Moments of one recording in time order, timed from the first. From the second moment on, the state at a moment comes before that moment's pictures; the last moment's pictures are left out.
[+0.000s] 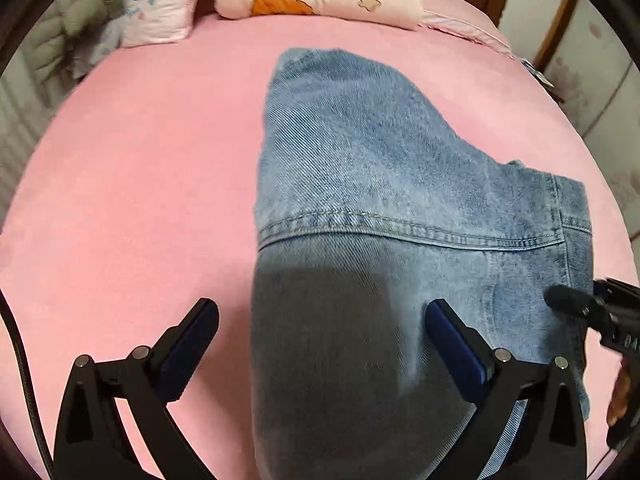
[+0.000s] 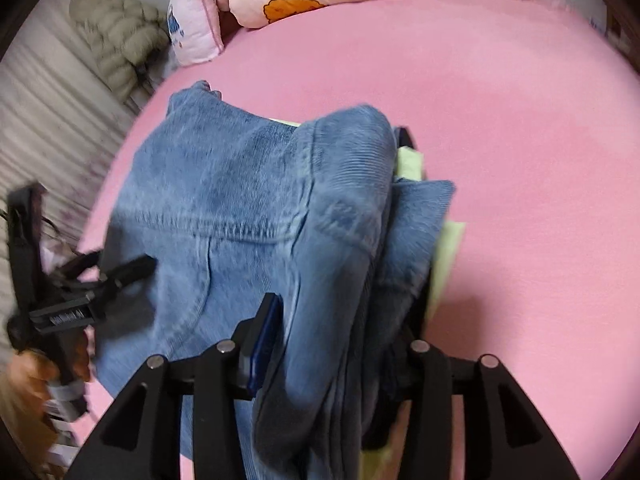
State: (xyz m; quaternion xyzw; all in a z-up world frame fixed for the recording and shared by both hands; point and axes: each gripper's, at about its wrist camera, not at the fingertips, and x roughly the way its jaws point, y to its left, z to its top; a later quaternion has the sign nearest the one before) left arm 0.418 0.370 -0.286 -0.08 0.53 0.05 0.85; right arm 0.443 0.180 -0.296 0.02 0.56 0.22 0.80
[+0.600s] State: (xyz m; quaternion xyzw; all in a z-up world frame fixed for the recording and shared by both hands) left arm 0.320 0.339 -0.171 -0.09 0.50 0.09 0.86; right arm 0.345 0.171 -0.188 -0.05 0.48 0.16 0.86
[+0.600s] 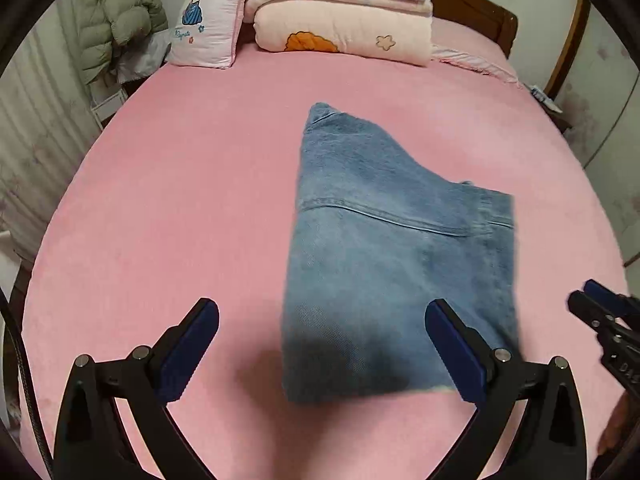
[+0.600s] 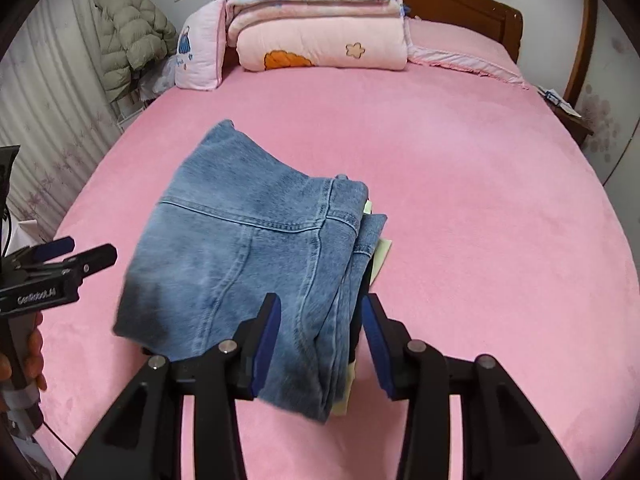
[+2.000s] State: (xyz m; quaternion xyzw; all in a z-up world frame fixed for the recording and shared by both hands) left arm -0.062 -0.020 0.064 -0.06 0.45 0.07 0.89; right arm -0.043 -0.105 0.018 0.02 0.46 0.16 0.88
